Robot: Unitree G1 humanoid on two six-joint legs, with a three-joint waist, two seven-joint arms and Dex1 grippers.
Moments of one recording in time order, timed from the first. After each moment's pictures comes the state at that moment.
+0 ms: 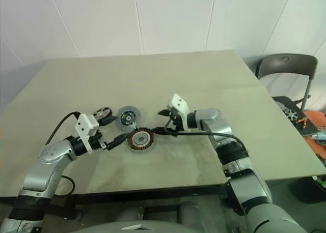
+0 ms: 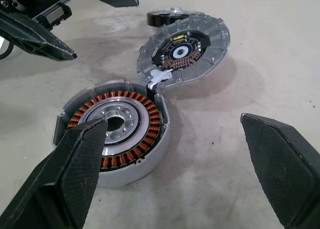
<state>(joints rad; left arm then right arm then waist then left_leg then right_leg) -0.04 0.54 0.04 -0.12 -0.34 0.14 -0.83 -0.65 -0.34 0.23 0.37 0.19 0.35 1.11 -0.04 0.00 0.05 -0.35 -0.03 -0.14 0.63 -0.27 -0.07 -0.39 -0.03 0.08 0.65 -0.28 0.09</state>
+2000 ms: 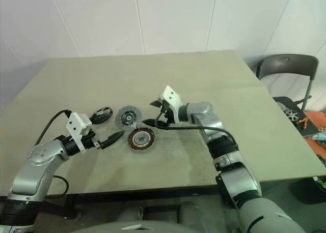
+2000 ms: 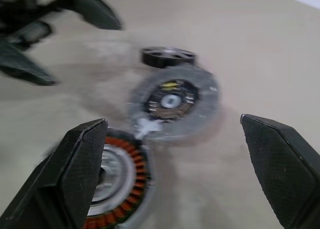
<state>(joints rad) 0.00 0.58 0.09 -0.19 -0.36 0.17 -0.79 -0.70 -0.27 0.25 0.38 0.16 0.30 1.09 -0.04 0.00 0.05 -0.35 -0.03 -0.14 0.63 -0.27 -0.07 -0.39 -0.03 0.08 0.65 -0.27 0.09</state>
